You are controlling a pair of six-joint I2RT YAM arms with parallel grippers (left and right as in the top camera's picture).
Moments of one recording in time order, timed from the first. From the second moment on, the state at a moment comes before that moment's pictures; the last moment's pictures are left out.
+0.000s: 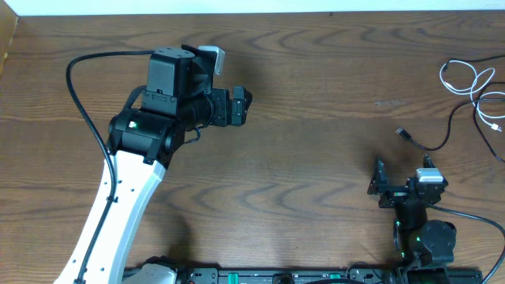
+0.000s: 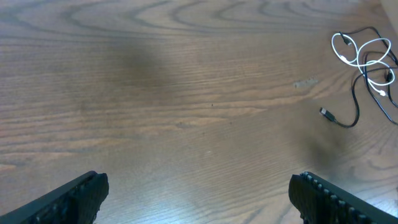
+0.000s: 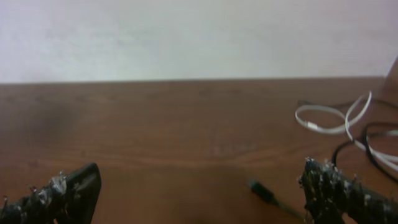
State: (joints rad) left arm -0.28 1.34 1.36 -0.80 0.27 -0.20; right arm 0.08 0.01 0.01 -0.07 0.07 0.06
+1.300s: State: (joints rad) left arm -0.18 0.74 0.69 -0.16 0.04 -0.16; right arm 0.08 0.01 0.01 -0.07 0.07 0.06
